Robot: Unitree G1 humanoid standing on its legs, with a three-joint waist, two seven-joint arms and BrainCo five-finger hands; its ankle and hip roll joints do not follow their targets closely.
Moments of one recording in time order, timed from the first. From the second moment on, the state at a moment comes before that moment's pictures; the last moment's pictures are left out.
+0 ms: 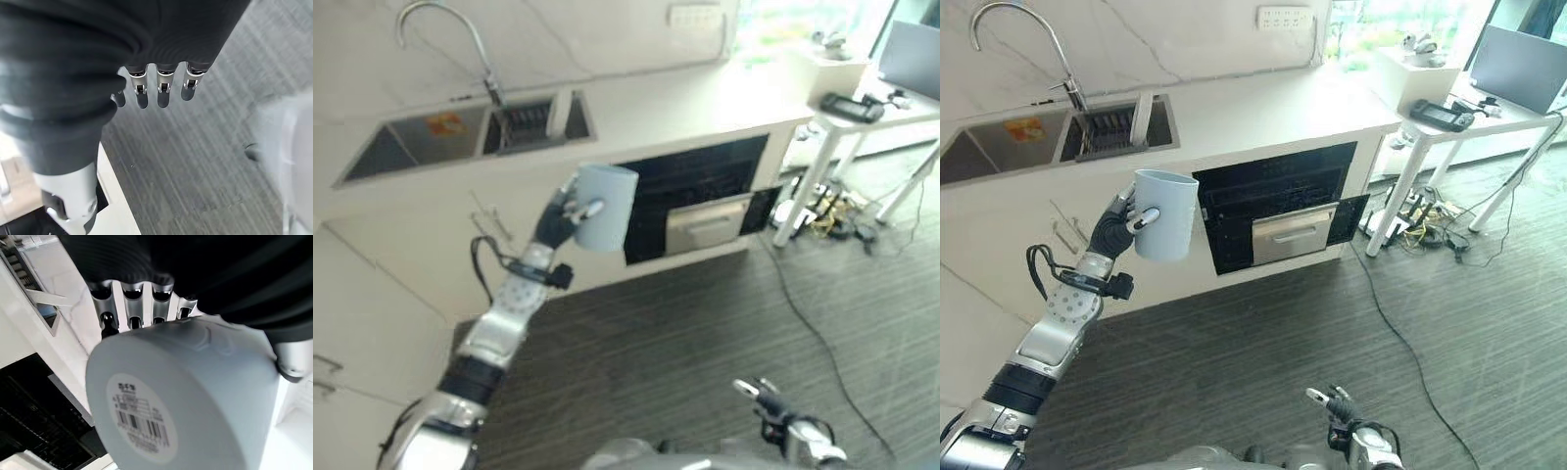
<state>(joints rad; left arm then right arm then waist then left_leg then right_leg) -0.28 0.56 -0.24 0.10 -0.14 -0.26 0.14 -0.10 -0.25 0.26 1.16 0.53 -0.12 0.08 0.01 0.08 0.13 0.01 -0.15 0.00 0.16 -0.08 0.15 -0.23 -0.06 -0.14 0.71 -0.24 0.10</state>
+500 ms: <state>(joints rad) -0.20 0.57 -0.25 -0.04 -0.10 -0.19 0.19 -0.16 -0.30 0.22 1.24 0.51 -0.12 0.10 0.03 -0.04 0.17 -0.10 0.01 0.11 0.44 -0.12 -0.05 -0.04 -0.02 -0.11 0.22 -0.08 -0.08</state>
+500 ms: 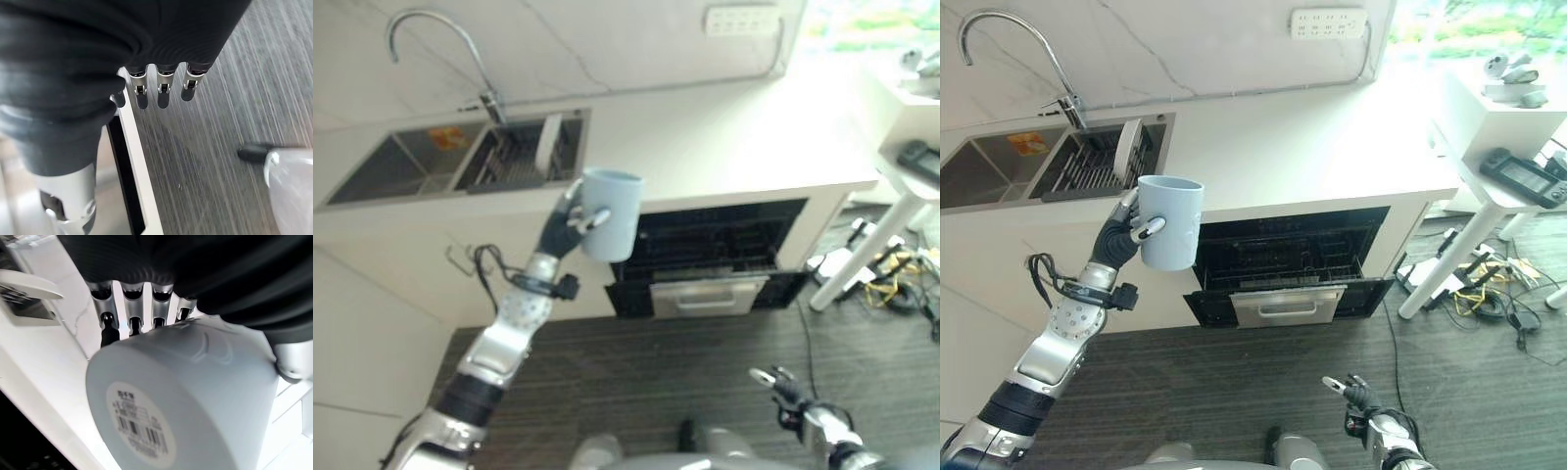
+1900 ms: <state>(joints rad) -0.26 0.51 -0.22 0.02 -0.10 -0.22 0.32 0.14 -0.31 0.34 0.31 0.61 0.02 0.16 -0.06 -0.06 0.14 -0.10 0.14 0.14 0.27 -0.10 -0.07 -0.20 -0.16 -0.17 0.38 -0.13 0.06</state>
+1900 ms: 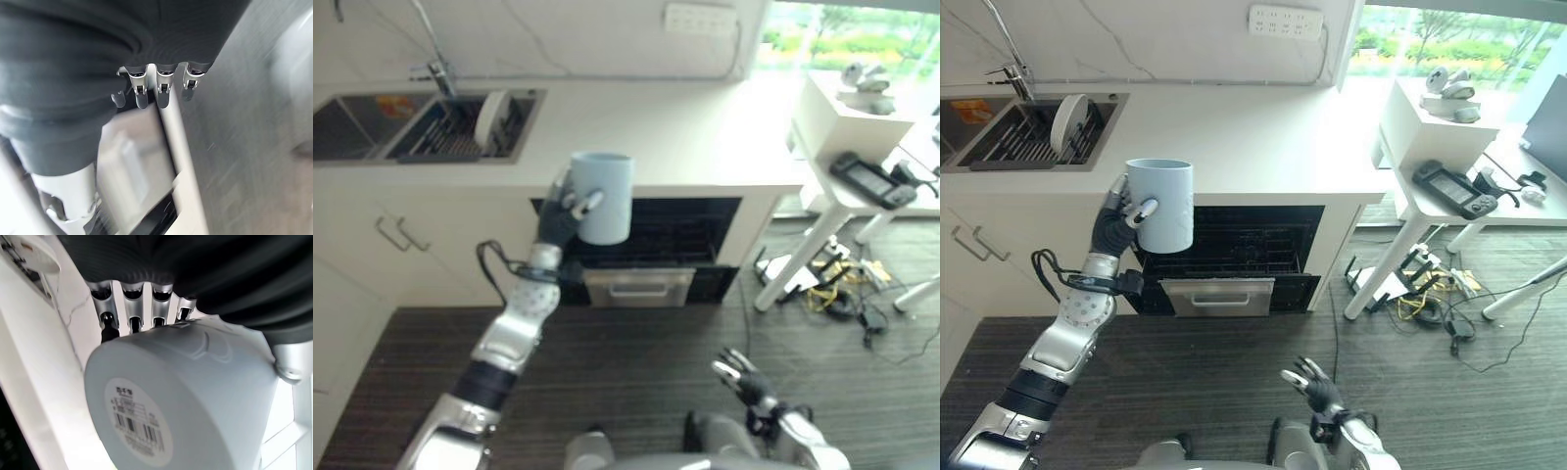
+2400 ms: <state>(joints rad) -0.08 0.49 -0.21 0.13 0.01 -0.29 0.51 0.01 -0.47 0.29 -0.17 0.65 0.00 0.22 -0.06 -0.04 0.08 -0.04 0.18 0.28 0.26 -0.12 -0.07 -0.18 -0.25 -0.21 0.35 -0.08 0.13</state>
